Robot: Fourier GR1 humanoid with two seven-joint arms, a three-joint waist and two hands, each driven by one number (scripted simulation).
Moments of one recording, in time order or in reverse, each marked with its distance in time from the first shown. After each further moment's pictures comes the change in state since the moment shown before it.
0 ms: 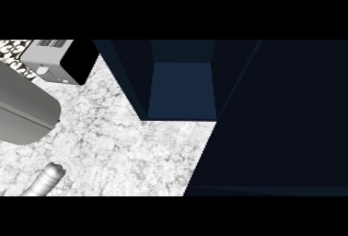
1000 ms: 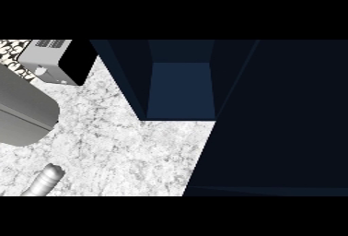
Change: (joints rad) left arm -0.170 0.000 -0.173 0.173 0.185 -0.058 -0.319; right arm -0.019 -0.082 0.070 -0.008 0.032 -0.104 0.008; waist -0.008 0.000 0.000
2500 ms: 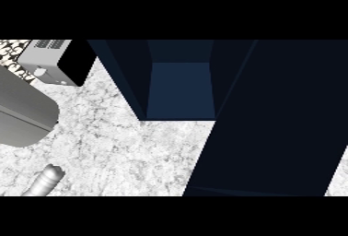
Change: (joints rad) left arm -0.235 0.009 -0.386 0.219 0.612 -0.266 -0.731; right arm -0.053 -0.086 0.081 0.007 0.028 -0.135 0.004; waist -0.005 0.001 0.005
